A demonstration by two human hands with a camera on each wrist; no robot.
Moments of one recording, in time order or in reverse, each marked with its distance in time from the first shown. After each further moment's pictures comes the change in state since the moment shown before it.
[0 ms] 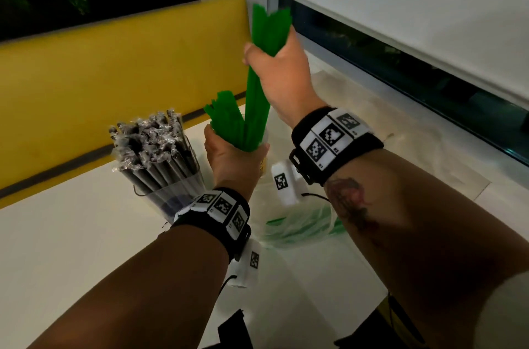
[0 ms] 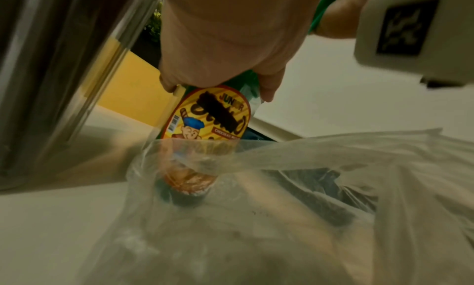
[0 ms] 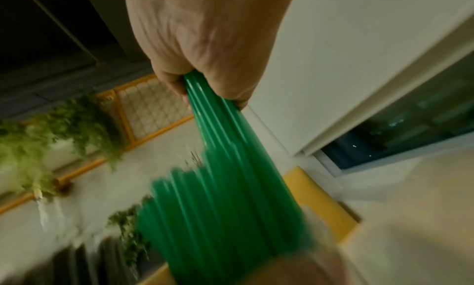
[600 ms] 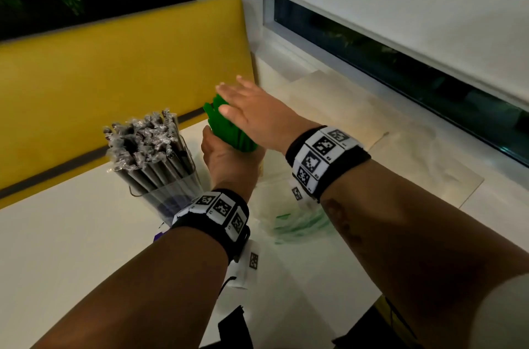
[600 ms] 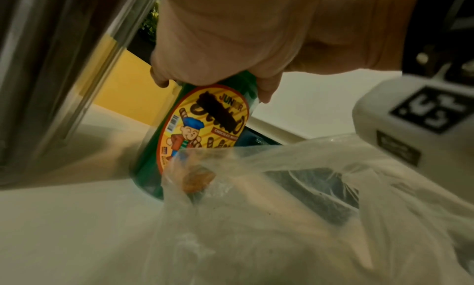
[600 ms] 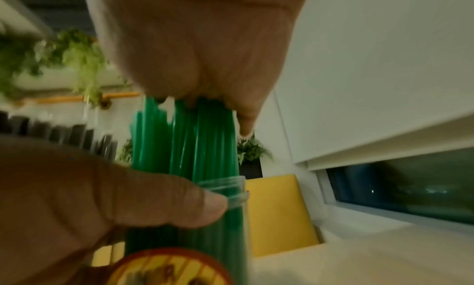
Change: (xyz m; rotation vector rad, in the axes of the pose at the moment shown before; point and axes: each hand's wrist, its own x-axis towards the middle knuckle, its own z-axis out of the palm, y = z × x) left_hand -0.001 0.000 0.003 0.152 0.028 0.021; right_hand -0.022 0.036 -0.004 -0.863 -0.660 -0.342
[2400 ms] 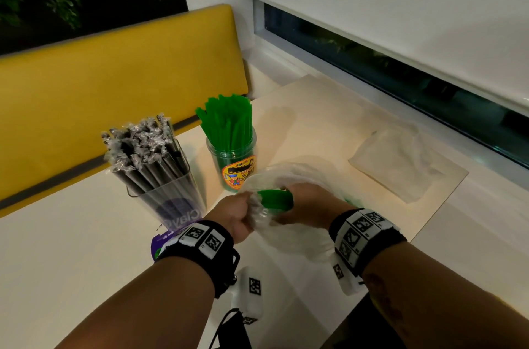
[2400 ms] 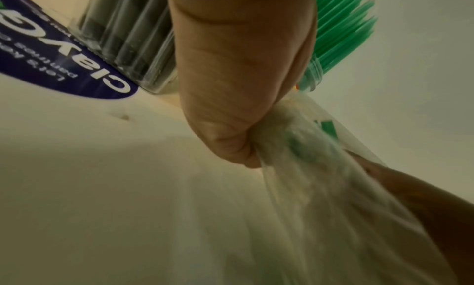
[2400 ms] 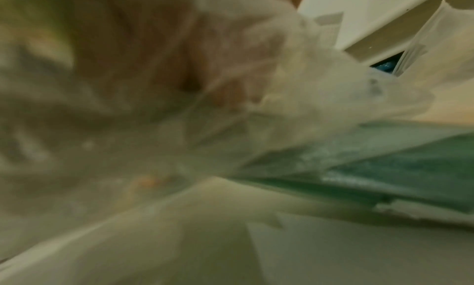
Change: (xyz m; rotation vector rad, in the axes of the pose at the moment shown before) left_hand -0.052 -0.035 -0.017 -0.451 -0.553 -0.941; right_hand -0.143 0.043 0.084 0.231 -0.263 0.360
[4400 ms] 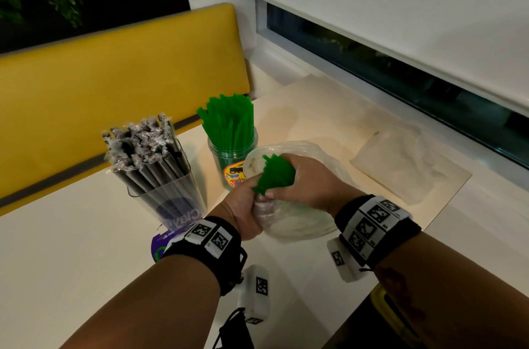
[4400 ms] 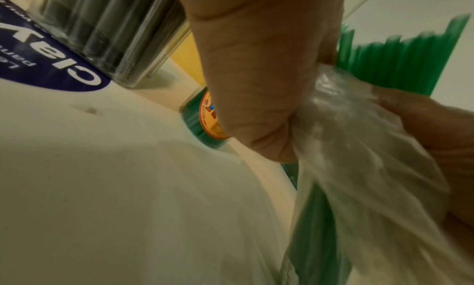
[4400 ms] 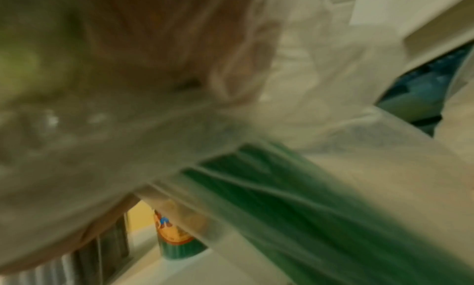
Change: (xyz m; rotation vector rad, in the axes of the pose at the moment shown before) left_hand -0.027 0.008 0.020 0.019 -0.376 0.048; right_hand -0.003 -0.027 -0.043 0.334 0.185 -0.054
